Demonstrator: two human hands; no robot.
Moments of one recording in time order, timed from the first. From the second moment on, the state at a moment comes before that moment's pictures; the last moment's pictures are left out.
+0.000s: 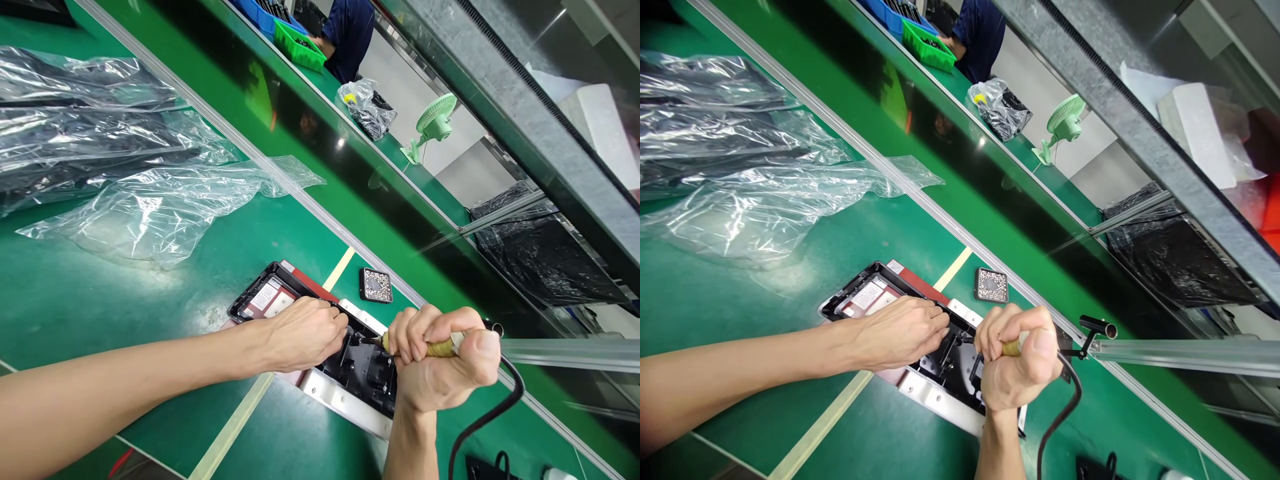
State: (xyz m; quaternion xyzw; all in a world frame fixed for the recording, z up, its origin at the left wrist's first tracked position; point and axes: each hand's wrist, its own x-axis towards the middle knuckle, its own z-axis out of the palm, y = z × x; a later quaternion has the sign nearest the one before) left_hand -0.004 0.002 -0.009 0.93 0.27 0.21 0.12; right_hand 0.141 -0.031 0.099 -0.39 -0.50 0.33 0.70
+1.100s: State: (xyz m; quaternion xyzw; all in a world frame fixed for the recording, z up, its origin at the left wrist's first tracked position) left_hand -0.005 0.002 -0.009 0.94 0.27 0.19 0.10; right_hand 0.146 -0.031 0.097 -0.38 -0.51 0.33 0.70
